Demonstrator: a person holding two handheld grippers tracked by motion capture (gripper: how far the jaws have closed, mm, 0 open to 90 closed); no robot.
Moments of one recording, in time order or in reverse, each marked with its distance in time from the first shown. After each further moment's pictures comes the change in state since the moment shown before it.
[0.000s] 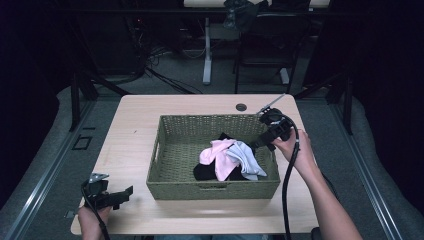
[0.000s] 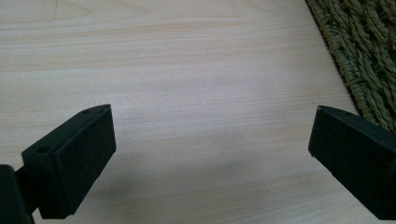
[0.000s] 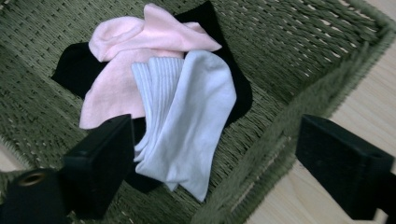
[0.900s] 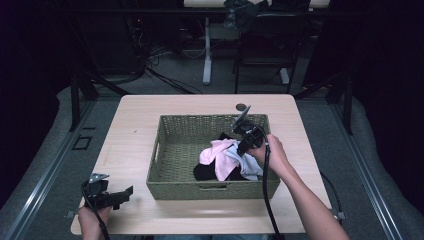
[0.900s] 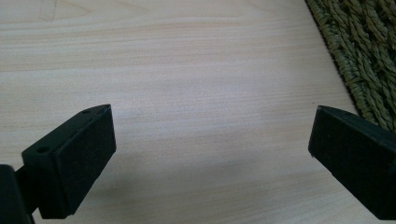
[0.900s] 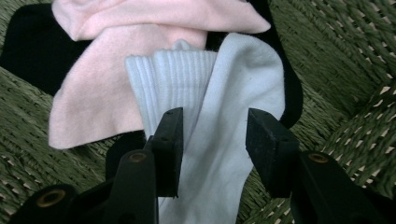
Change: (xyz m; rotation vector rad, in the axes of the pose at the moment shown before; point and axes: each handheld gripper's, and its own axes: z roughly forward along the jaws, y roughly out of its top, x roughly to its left) left arm 0.000 0.000 0.000 0.000 -0.001 -0.003; right arm 0.030 0.023 0.078 0.198 -0.032 -0.046
